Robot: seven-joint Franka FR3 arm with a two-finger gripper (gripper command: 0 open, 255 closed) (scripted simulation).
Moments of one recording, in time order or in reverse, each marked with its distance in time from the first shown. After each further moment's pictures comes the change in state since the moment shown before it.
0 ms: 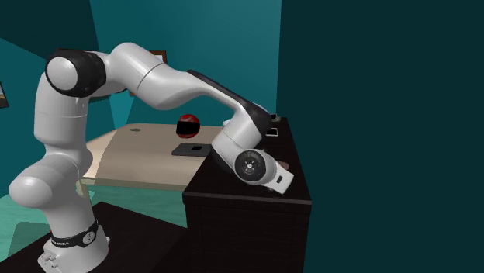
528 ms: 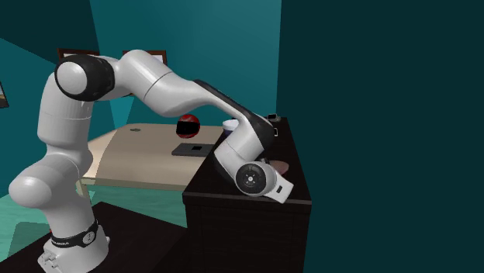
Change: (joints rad) arm -0.006 0.058 0.010 0.003 0.041 0.005 -0.062
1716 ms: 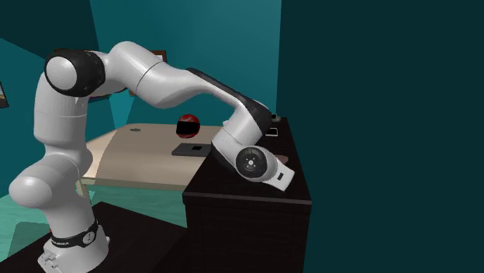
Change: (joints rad) arm 0.007 -0.064 -0.009 0.008 -0.045 -0.011 0.076
